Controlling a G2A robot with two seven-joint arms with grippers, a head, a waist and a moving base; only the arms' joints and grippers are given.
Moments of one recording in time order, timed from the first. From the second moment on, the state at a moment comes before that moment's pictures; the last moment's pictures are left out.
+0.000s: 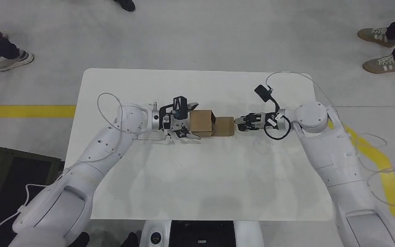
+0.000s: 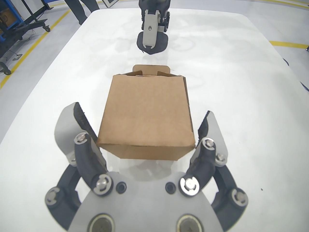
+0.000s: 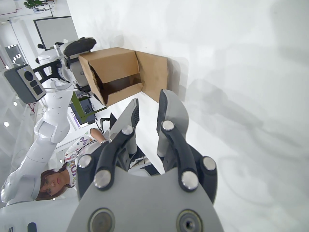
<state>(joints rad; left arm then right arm) 0.61 -1.18 -0.73 -0.91 1.64 -0.96 0.57 -0.77 -1.13 1.13 -1.17 -0.05 0.03 1.20</state>
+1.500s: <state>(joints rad) 0.61 -1.17 -0.74 -0.91 1.64 -0.96 0.56 -0.65 -1.20 0.96 -1.04 0.14 -0.09 1.24</state>
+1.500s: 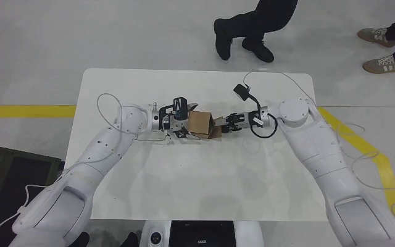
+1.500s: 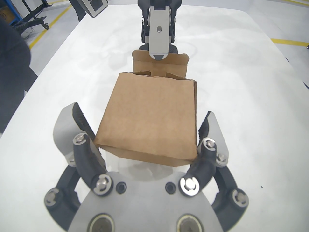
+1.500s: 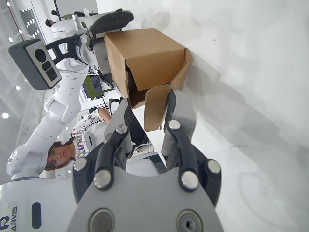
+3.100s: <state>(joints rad) 0.62 -1.17 -0.74 -0.91 1.65 -0.96 0.55 -0.63 -1.23 0.91 -0.97 0.21 -0.12 1.23</state>
